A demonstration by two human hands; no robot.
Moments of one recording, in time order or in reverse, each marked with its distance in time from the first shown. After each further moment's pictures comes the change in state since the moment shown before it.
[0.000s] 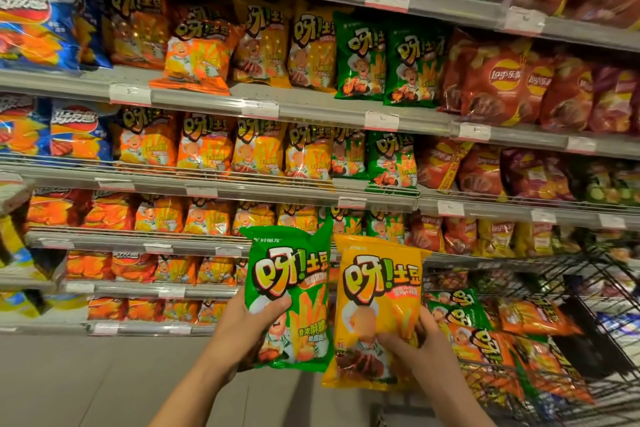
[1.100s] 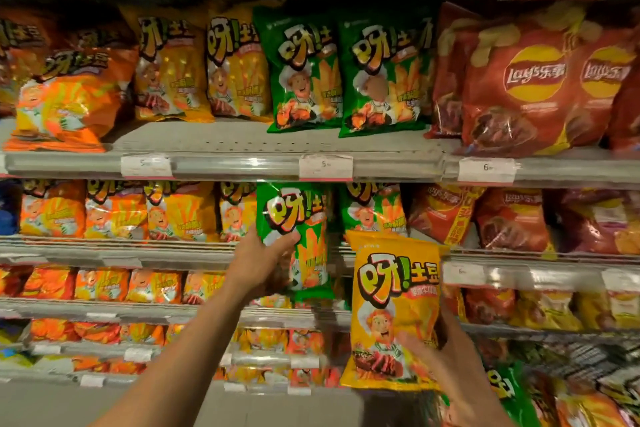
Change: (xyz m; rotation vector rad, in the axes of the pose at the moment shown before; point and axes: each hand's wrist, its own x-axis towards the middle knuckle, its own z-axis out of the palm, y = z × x) left_hand 0.331 0.097 0.146 0.388 0.274 0.189; right_hand 0.290 -0.001 -0.135 0.112 -0.064 0.005
